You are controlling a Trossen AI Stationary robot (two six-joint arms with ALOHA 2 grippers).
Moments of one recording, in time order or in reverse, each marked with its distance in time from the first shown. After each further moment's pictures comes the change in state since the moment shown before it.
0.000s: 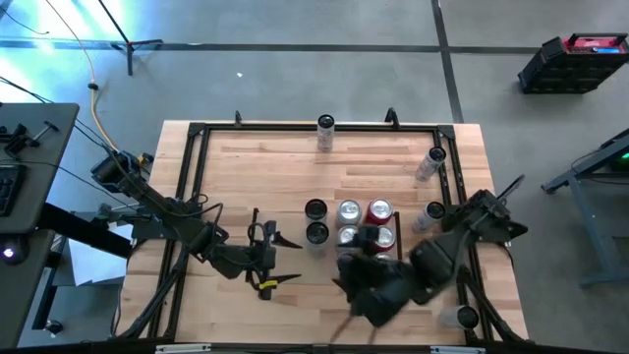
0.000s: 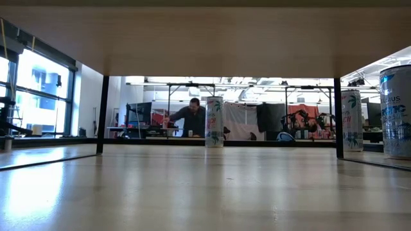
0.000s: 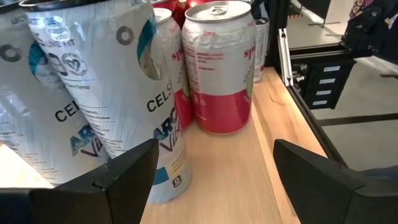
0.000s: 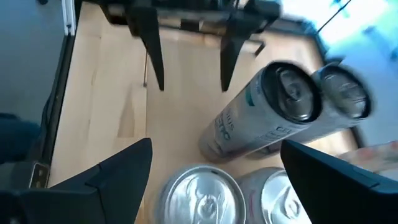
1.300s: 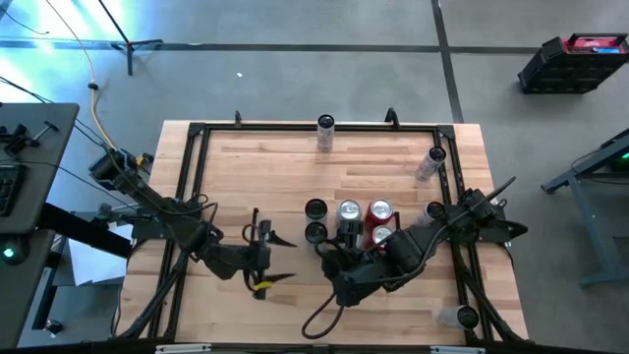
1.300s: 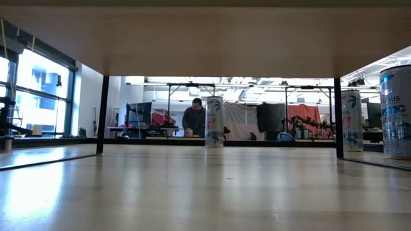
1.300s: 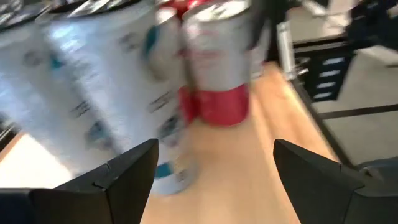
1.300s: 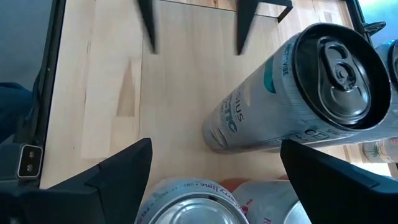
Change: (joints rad) left arm -0.018 -0.038 0.002 -0.064 -0.027 0.014; right arm -0.119 0.059 0.000 -0.005 -0.187 -0.046
